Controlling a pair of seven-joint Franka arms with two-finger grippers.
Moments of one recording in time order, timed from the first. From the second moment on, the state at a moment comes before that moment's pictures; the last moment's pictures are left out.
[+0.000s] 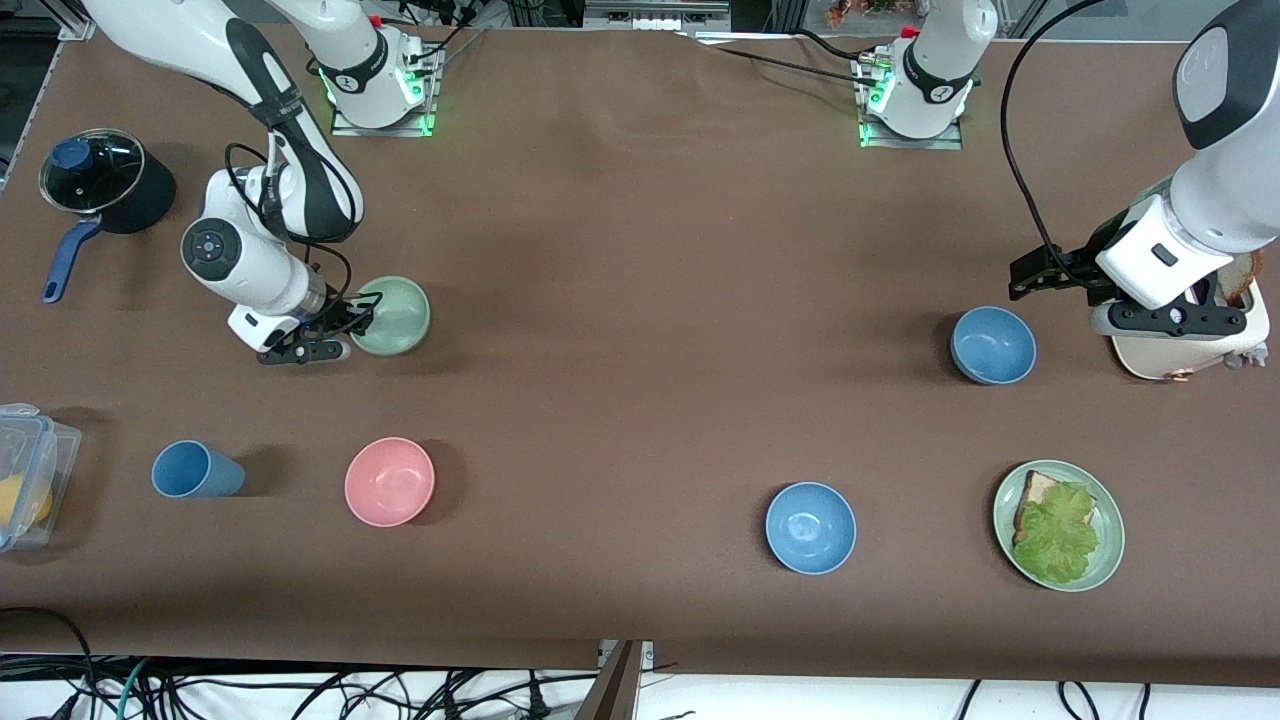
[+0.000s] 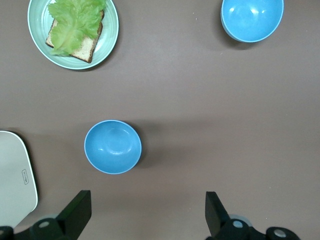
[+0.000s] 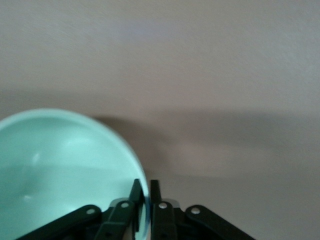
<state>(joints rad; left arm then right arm) 0.03 0.07 -0.08 -1.73 -0.03 1.71 -0.03 0.07 0.29 0.03 -2.30 0.01 2.51 -0.01</state>
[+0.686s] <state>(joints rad) 0.03 0.07 -0.08 -1.73 -0.03 1.71 -0.03 0.29 0.44 0.18 -1.72 0.03 2.12 0.44</state>
